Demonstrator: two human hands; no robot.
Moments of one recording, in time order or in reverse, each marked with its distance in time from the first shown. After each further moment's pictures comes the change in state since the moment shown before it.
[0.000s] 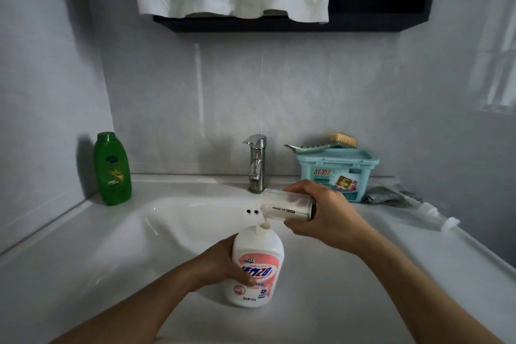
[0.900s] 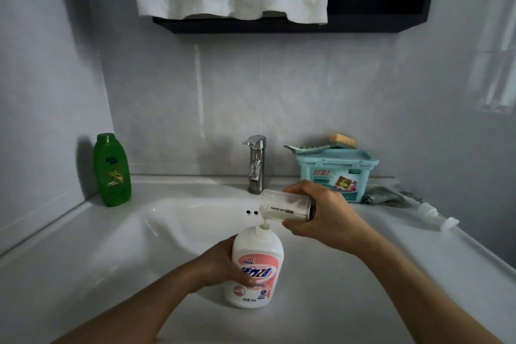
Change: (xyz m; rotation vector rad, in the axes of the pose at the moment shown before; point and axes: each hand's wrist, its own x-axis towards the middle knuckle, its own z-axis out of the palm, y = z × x) left_hand 0.001 -0.002 0.000 -0.012 0.005 -0.002; right_hand 0.000 -0.001 0.000 0.002 0.005 -0.011
